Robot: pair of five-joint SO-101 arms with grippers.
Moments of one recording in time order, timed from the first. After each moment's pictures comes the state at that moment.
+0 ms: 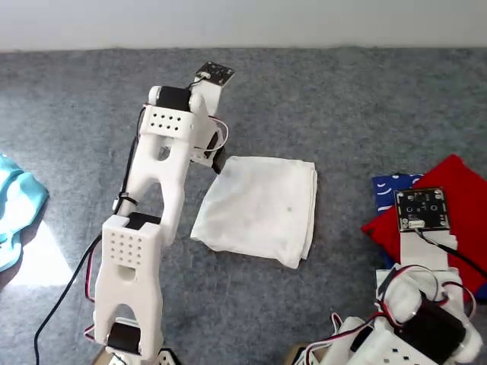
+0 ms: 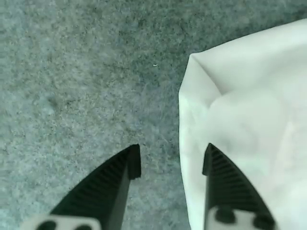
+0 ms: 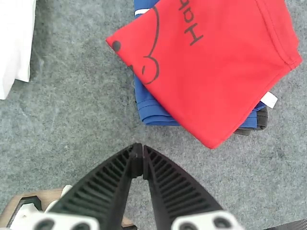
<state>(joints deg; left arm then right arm) 8.9 45.0 -47.0 98.2 -6.3 33.1 -72.3 39.8 100.5 35.6</state>
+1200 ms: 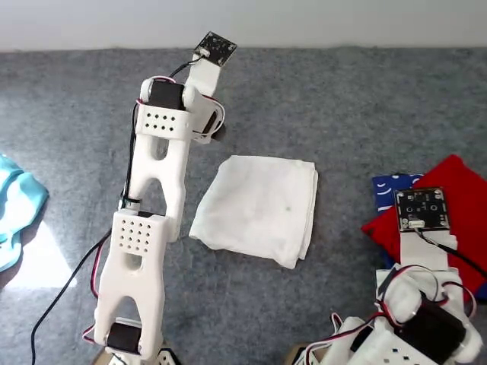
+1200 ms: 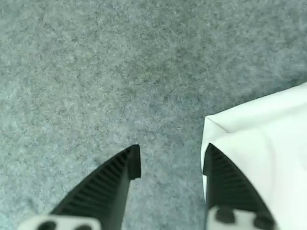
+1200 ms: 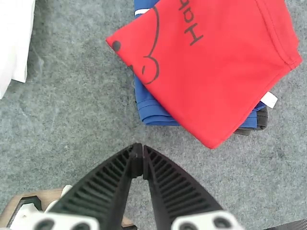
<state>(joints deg) 7.8 57.5 -76.3 99.0 -12.4 33.1 -72.3 39.8 100.5 35.6</state>
